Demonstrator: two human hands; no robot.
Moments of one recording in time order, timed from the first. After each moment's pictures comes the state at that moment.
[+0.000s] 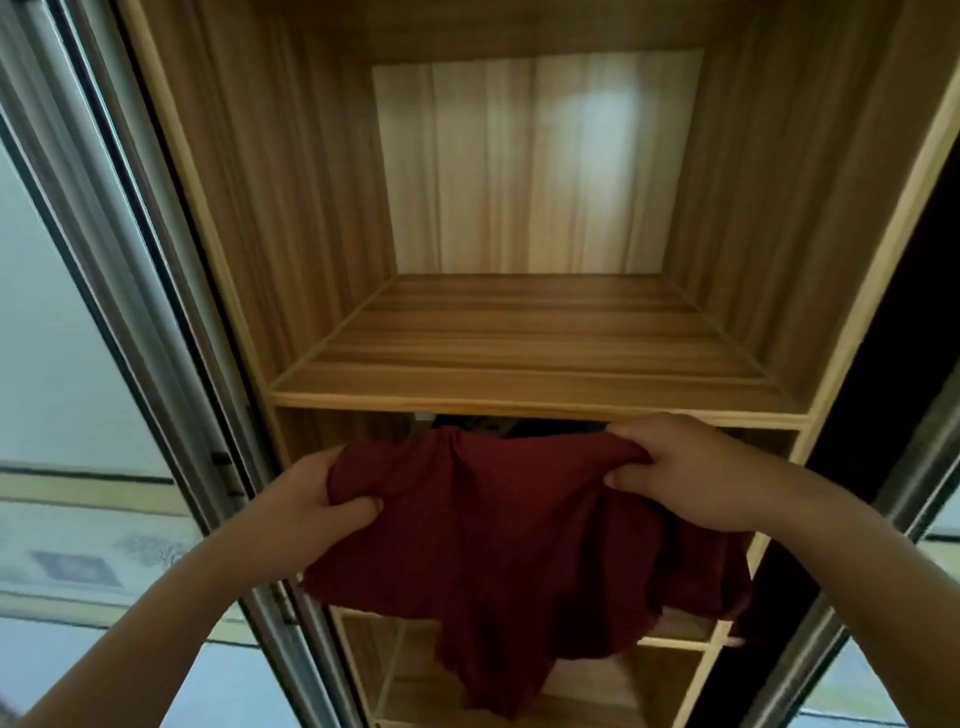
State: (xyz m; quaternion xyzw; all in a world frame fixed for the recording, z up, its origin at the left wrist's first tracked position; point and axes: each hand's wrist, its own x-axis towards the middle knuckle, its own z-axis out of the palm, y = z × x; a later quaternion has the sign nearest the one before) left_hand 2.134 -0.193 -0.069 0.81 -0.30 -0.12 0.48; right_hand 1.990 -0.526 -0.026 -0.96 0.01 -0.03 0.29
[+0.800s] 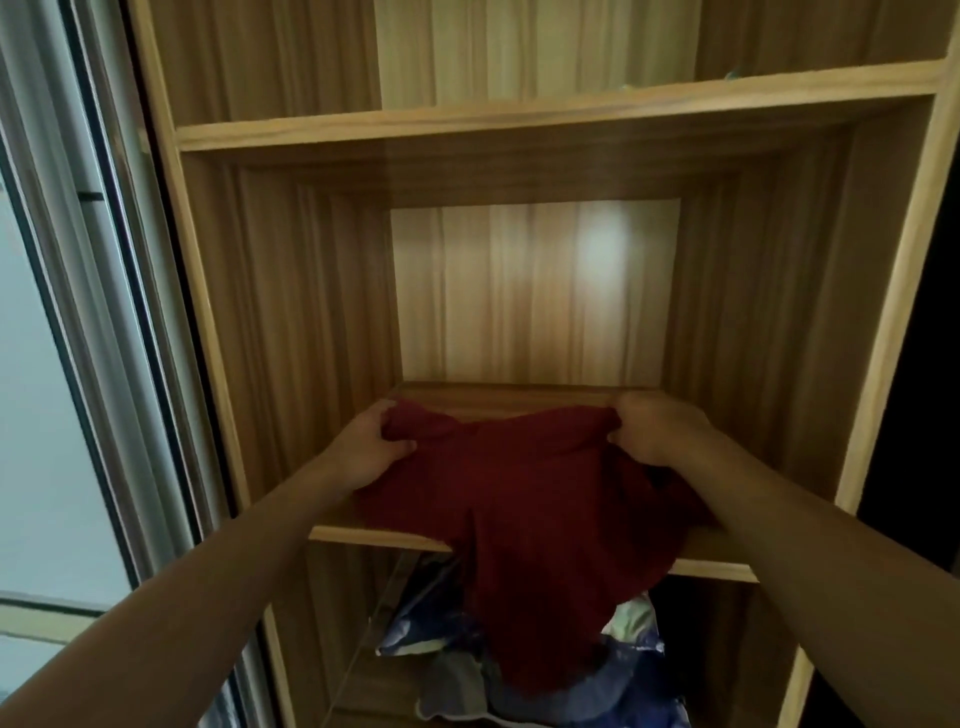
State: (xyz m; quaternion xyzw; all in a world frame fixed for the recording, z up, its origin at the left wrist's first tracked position) left_hand 2.281 -0.300 0.012 0.83 -0.25 -0.04 0.50; right_hand 2.126 -0.612 0.056 -0.98 0.18 -0.11 0.01
